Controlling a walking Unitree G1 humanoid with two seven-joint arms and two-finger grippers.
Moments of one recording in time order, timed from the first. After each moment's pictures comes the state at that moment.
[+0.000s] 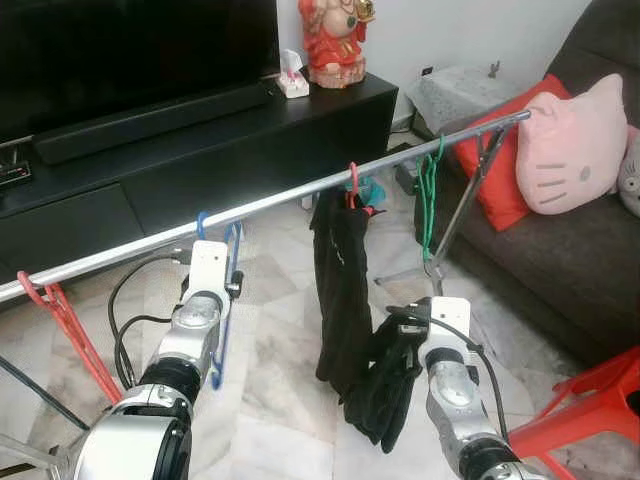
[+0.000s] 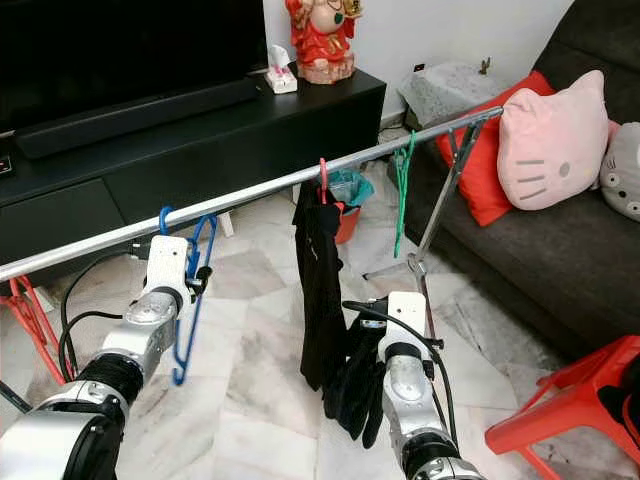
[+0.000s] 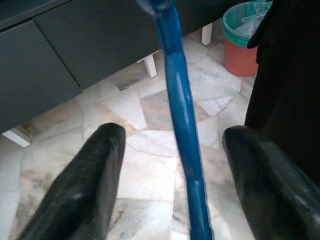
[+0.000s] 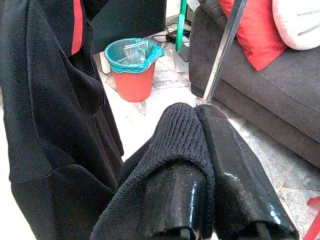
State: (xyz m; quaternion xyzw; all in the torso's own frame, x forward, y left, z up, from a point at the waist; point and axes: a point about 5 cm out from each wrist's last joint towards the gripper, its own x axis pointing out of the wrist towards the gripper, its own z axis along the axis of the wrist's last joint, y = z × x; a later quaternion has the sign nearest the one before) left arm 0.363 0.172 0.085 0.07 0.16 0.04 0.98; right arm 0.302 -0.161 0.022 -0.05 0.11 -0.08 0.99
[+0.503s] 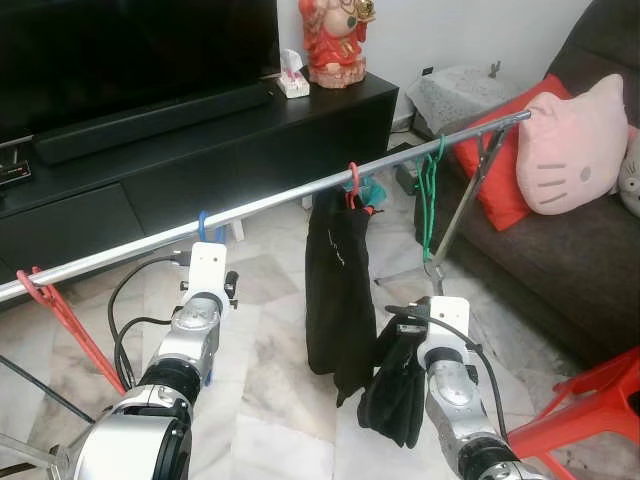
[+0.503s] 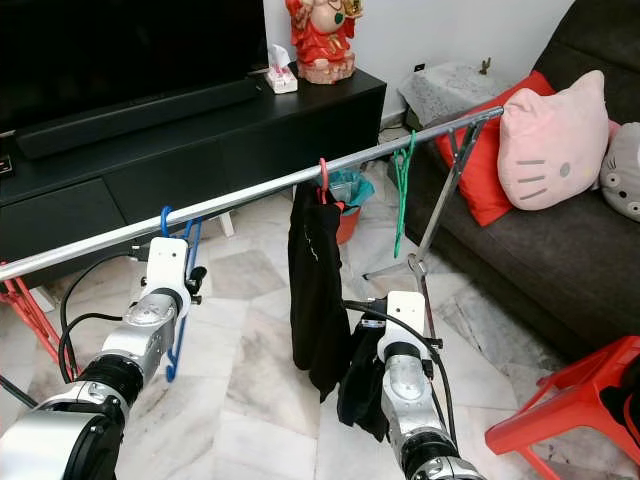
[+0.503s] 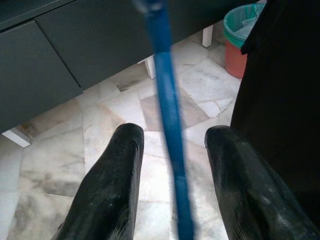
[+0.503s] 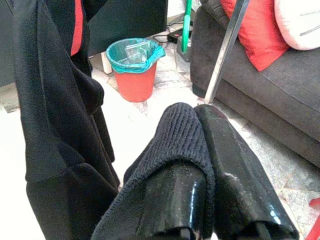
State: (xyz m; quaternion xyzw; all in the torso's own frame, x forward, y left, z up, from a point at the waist) left arm 0.362 0.172 0.084 0.06 0.15 0.04 0.99; right arm 0.302 -0.160 0.022 -0.04 0.11 -0.08 0.99
